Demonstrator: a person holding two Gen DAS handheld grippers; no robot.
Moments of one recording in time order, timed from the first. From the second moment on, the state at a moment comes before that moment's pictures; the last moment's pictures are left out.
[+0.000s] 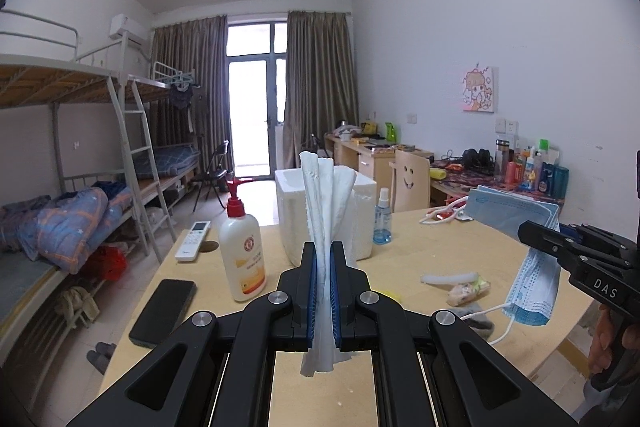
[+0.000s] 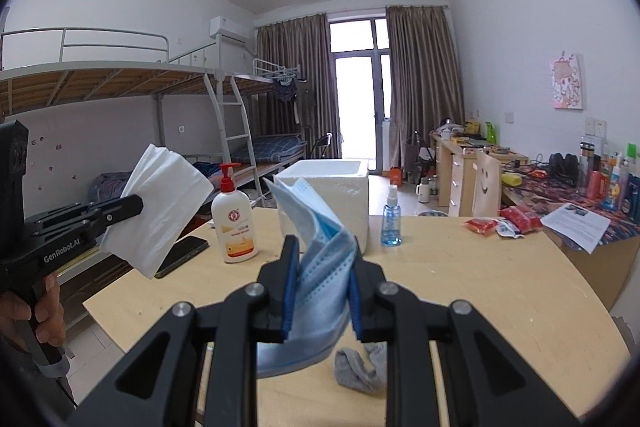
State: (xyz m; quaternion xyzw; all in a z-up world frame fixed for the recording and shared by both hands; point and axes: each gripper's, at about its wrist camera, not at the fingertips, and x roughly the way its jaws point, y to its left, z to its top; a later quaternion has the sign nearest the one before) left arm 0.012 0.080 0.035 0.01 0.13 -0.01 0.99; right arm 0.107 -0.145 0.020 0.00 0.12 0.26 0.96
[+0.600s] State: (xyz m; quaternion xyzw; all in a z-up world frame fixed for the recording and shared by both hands) left arm 0.080 0.081 0.064 0.01 0.15 -0.01 0.99; right arm 0.164 -0.116 0.050 0.00 0.14 0.28 0.95
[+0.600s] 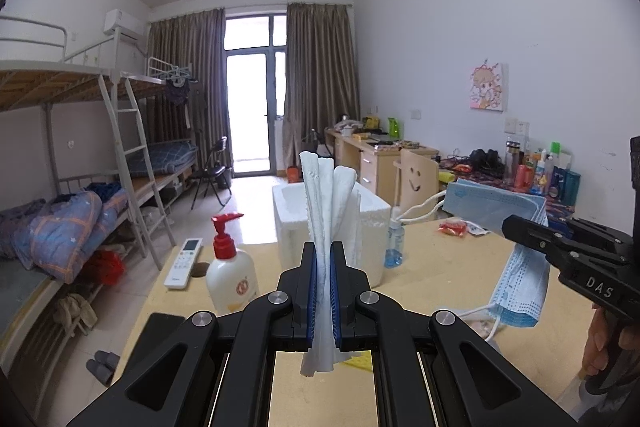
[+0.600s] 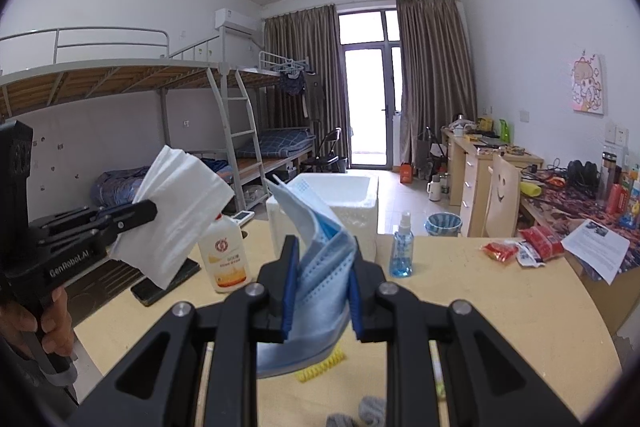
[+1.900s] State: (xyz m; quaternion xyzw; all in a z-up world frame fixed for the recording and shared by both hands) left arm 0.223 0.093 0.107 0.00 0.16 0.01 0.99; right arm 0.297 -0.058 0.094 -0.04 0.15 0.27 0.95
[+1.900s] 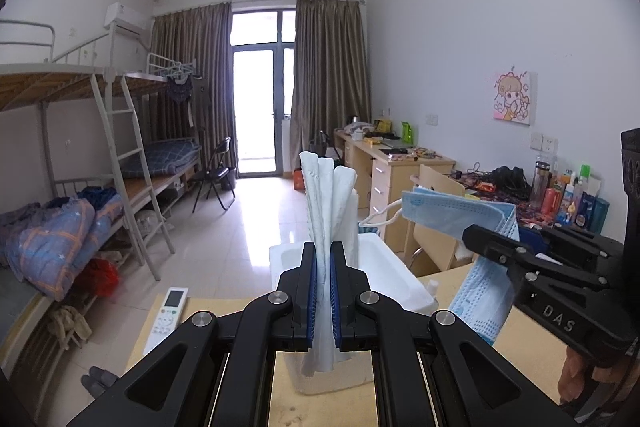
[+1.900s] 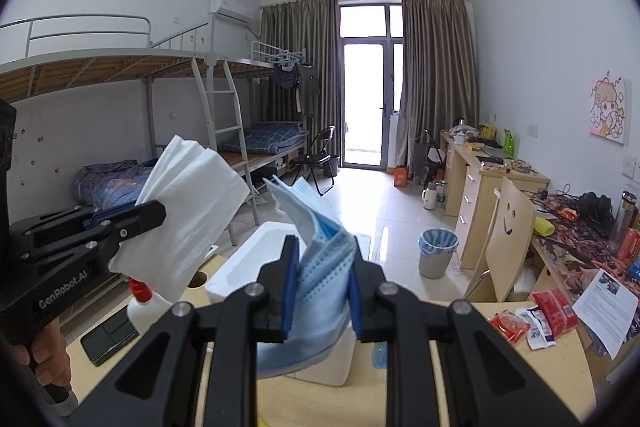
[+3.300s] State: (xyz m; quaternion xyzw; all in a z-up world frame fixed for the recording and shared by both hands) left arm 0.337 0.089 0.062 0.00 0.23 0.01 0.97; right arm 0.358 -0.067 0.085 -0.02 0.17 0.23 0.96
